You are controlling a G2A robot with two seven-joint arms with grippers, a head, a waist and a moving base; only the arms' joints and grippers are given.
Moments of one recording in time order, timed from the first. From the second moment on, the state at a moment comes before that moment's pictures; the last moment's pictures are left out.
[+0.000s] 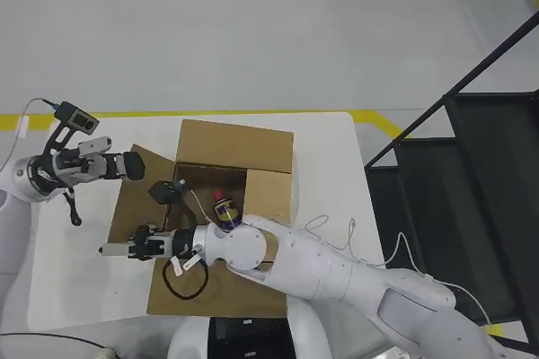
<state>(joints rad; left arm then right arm) 0.91 -0.90 -1.35 -1.26 -0.77 -0.12 -1.45 -0.81 -1.46 0.38 -1.41 0.15 -0.13 0.33</state>
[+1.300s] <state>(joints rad) 0.78 -0.95 -1.12 -0.97 -0.48 -0.04 -1.33 -1.55 -1.20 1.06 -2.06 -0.14 -0.03 0.50</state>
